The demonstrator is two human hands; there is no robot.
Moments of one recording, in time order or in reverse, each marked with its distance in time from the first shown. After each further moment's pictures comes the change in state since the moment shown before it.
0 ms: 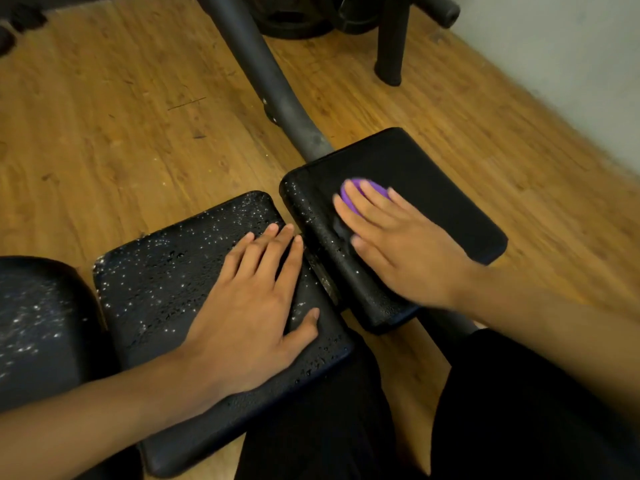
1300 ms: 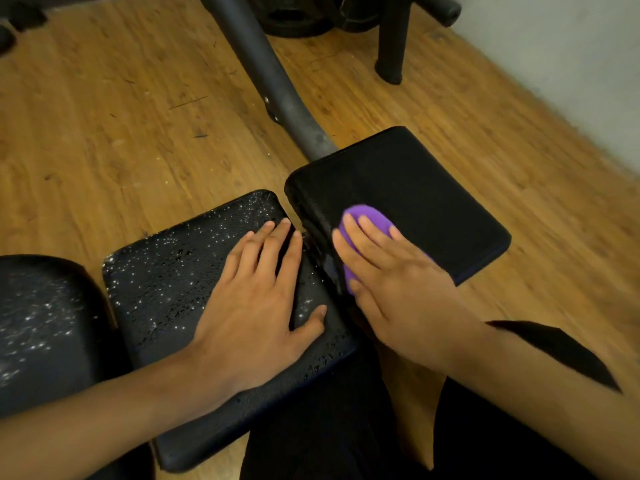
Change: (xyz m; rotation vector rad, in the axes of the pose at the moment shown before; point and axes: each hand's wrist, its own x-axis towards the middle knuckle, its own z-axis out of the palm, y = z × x) left_hand -0.003 0.002 -0.002 -0.041 0.023 -0.063; right_hand -0.036 -0.052 0.004 -0.064 -0.043 0.110
